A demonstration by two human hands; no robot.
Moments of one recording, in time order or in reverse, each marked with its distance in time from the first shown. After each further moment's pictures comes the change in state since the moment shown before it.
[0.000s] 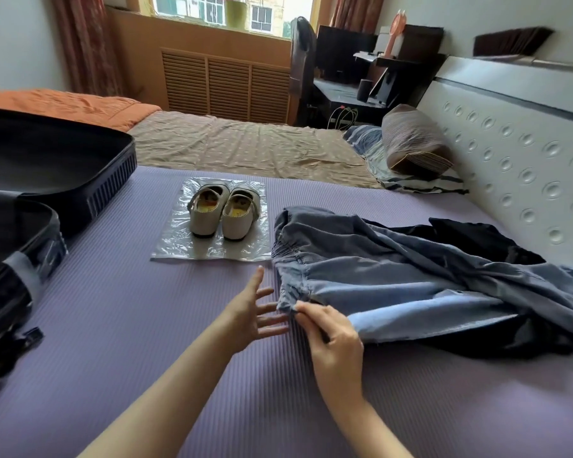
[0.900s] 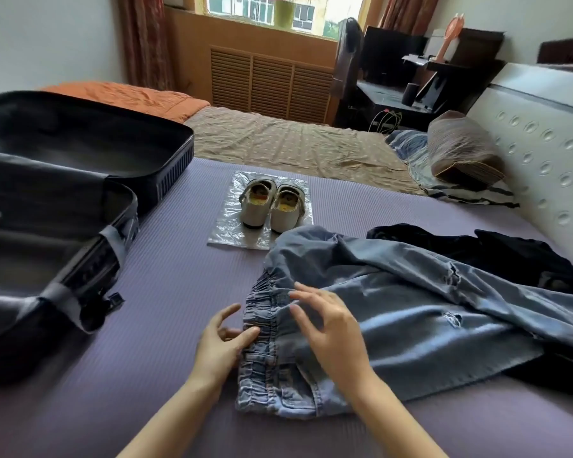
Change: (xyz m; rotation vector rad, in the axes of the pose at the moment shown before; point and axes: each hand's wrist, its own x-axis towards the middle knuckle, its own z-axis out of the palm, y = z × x) left_hand -0.083 -0.049 -0.101 0.188 0.371 0.408; right_hand 0.007 -0.065 0.033 -0.037 -0.392 -0.052
